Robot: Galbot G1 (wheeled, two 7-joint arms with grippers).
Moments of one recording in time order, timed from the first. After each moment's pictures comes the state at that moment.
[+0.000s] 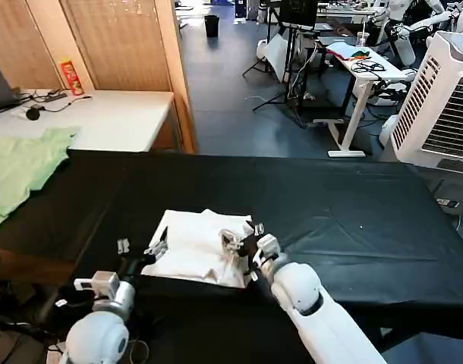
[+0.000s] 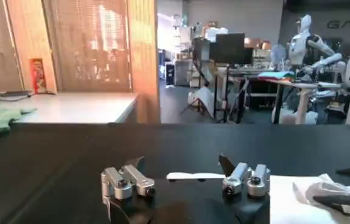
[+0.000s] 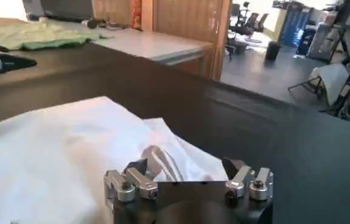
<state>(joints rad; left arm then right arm) 1.44 -1.24 -0.51 -2.06 -0.31 0.27 -0.12 -0.96 1.27 0.02 1.76 0.15 -0.53 -0.03</state>
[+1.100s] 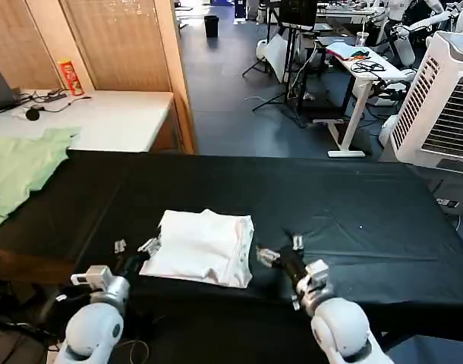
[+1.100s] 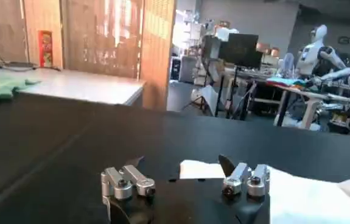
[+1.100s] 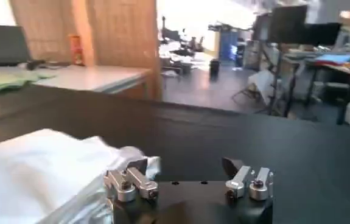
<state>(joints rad) 1.37 -1.23 -0.54 -1.90 -0.46 0.22 -0.08 -1.34 1.23 0.26 2.05 0.18 -0.34 -0.11</state>
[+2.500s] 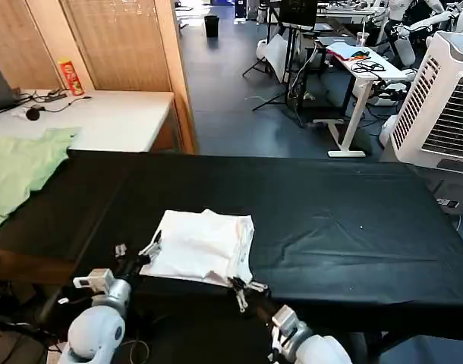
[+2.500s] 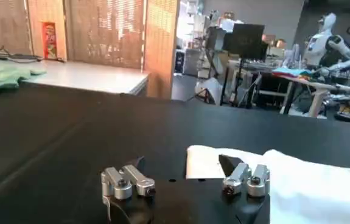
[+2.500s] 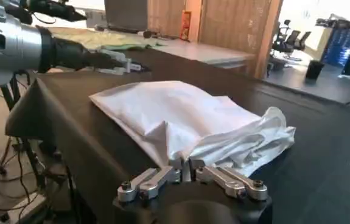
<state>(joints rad) 1.37 -1.25 -0.54 -1.89 -0.44 0.22 -0.07 -1.42 1.15 0.12 2.06 0.06 -0.34 -0.14</state>
